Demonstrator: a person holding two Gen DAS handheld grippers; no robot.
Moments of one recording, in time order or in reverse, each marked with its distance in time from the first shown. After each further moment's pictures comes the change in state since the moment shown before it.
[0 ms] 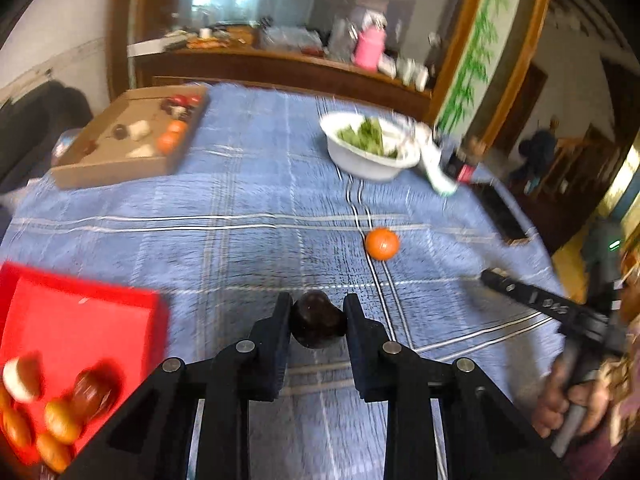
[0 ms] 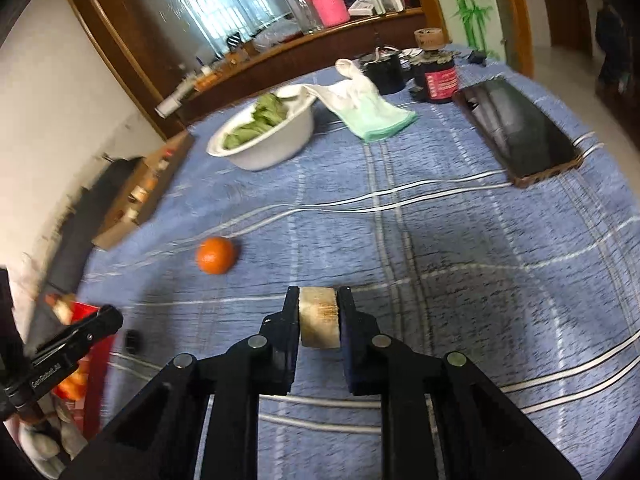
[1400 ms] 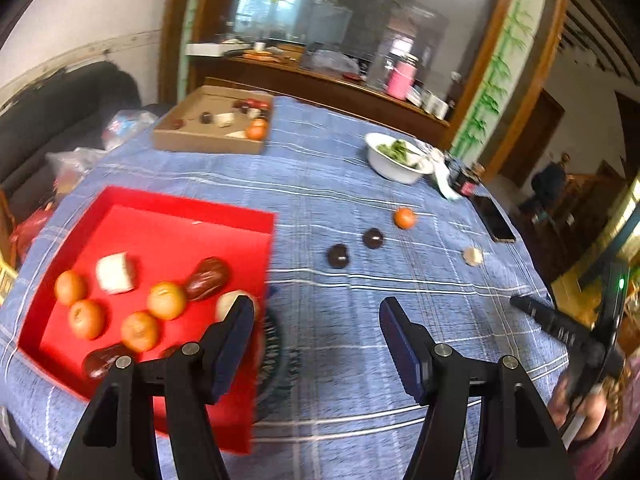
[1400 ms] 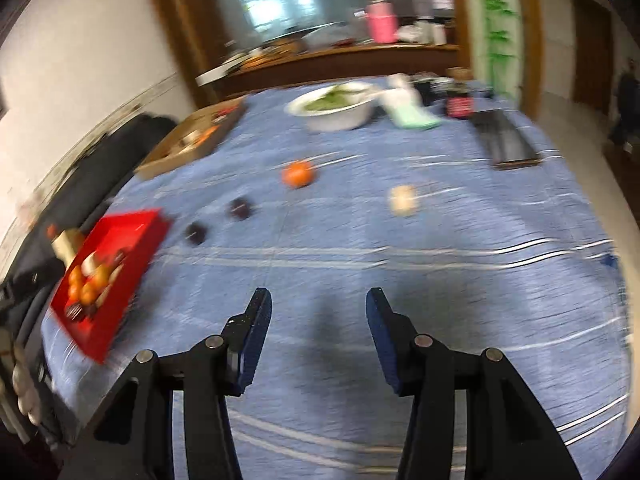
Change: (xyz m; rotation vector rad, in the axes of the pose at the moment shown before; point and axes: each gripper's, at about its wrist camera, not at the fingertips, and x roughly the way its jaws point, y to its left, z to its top) left arm -0.107 0.038 -0.067 -0.072 -0.050 0.045; right arm -0.092 0.065 -0.087 -0.201 -0.037 -0.101
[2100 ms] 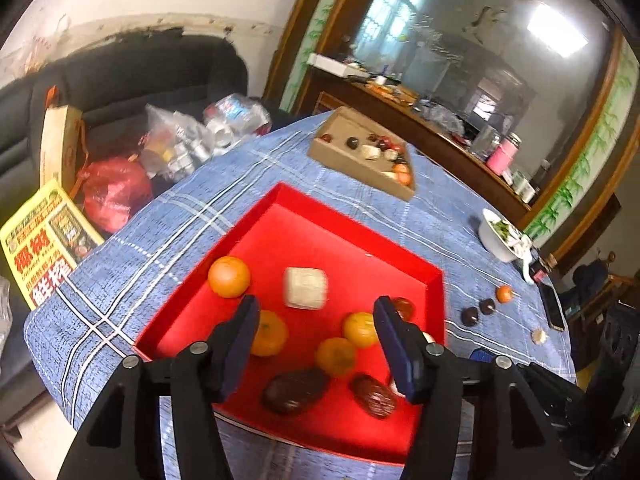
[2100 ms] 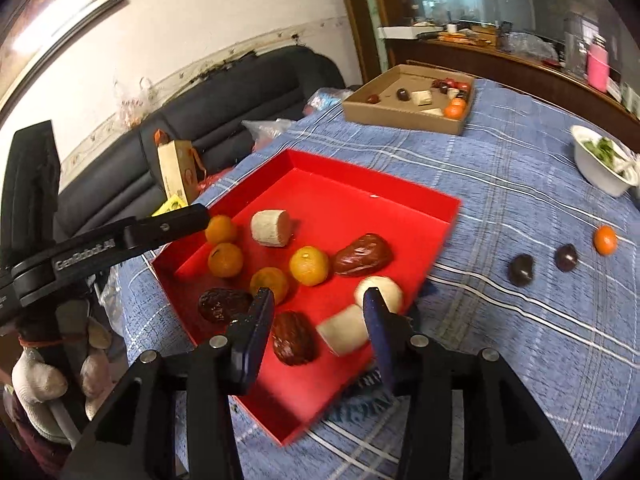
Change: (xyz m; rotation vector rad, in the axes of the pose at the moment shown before) left arm -0.043 0.155 -0.016 -0.304 -0.121 0.166; right arm 0.065 0.276 -0.012 -0.371 0.125 0.369
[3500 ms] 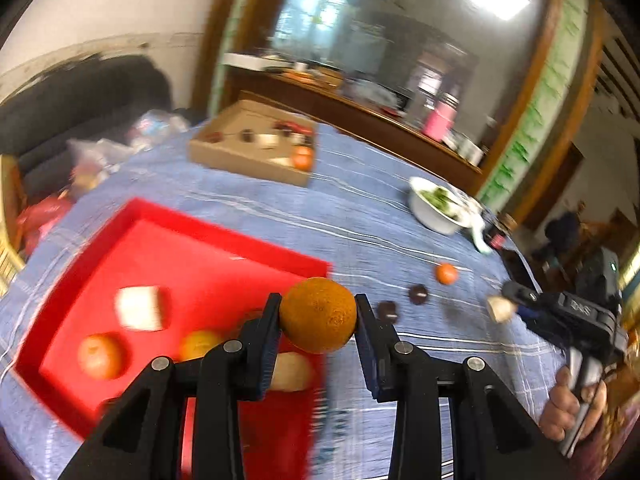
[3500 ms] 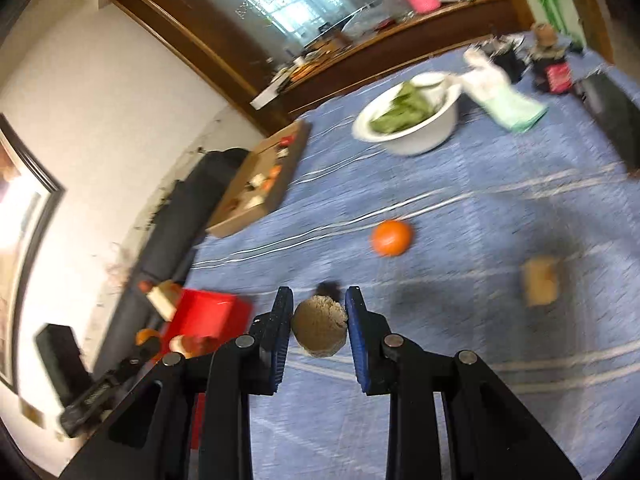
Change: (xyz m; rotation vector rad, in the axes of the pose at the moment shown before) left arm 0.042 -0.102 0.001 0.136 0.018 -0.121; right arm -0.091 -0.261 -0.014 0.538 -0.183 0.113
